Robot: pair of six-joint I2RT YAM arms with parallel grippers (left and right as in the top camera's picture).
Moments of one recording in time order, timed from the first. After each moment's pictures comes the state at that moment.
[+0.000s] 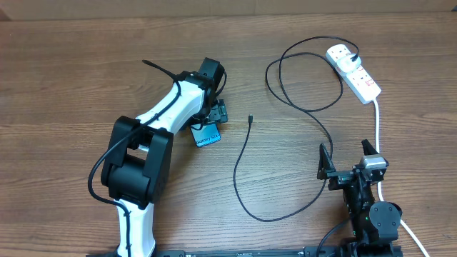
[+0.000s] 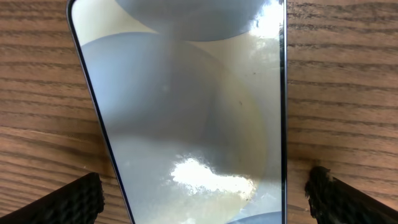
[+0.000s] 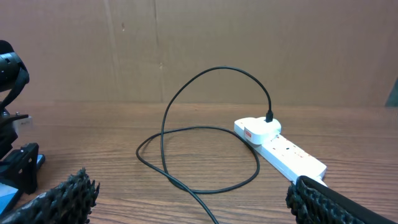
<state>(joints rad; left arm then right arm) -0.39 2.12 1.51 -0.87 -0.11 -0.60 0.04 0.01 0.02 -0.03 -0.06 0.02</state>
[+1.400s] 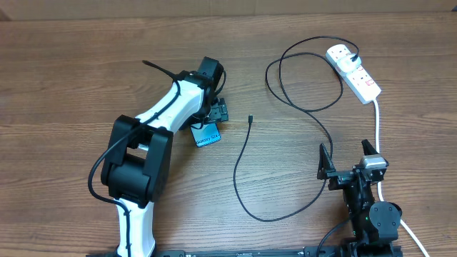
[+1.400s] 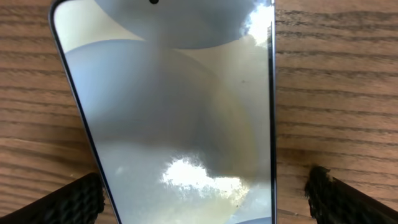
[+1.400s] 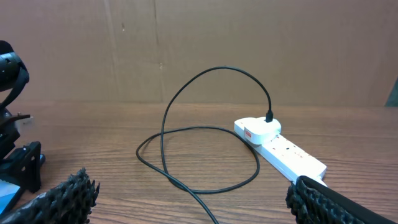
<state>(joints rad) -0.38 2.13 1.51 -0.85 -0.08 -0.60 0.04 0.01 0.02 -0.04 -0.06 0.02</state>
